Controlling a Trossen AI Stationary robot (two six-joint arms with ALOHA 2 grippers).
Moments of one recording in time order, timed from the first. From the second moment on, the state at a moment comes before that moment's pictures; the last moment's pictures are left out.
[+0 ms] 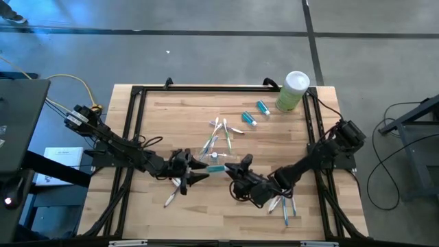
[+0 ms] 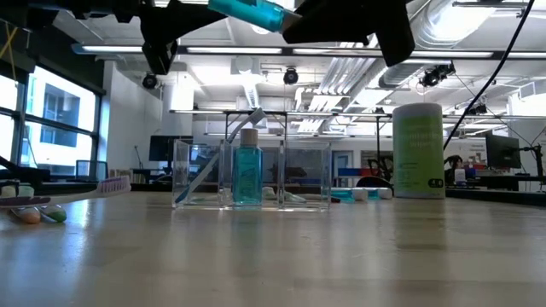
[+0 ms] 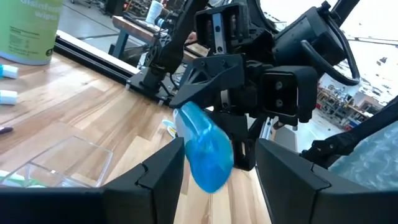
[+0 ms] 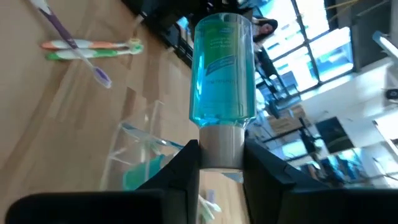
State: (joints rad) left arm -0.49 1.39 0.54 0.90 -0.50 -0.51; right arm 0.54 1.75 1.04 0.27 0.98 -0.54
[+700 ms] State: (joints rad) left arm -0.42 1.47 0.54 0.94 -0.48 -0.55; right arm 0.52 1.75 1.04 0.23 0.96 -0.51
